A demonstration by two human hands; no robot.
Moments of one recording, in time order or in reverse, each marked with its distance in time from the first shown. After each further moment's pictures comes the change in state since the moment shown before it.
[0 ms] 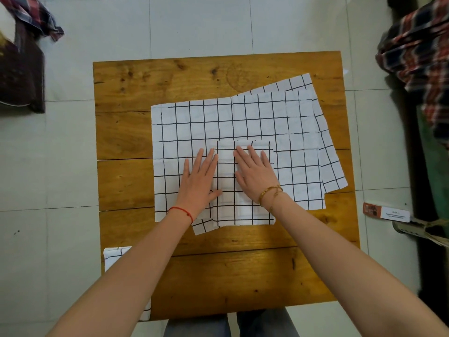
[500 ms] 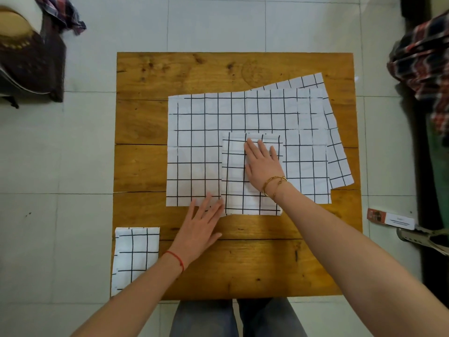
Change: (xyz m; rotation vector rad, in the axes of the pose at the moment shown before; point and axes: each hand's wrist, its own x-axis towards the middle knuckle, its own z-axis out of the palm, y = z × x) left_hand -0.125 0.012 0.056 0.090 -0.139 0.153; right_hand 0.000 -0.008 -0.001 -0.007 -0.049 0.026
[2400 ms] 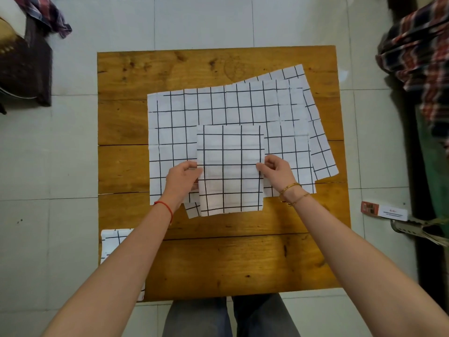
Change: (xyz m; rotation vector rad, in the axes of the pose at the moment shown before) left_hand 0.079 -0.029 -0.085 -1.508 0.240 -0.723; right_hand -0.045 0.051 0.009 1.260 0.174 0.368
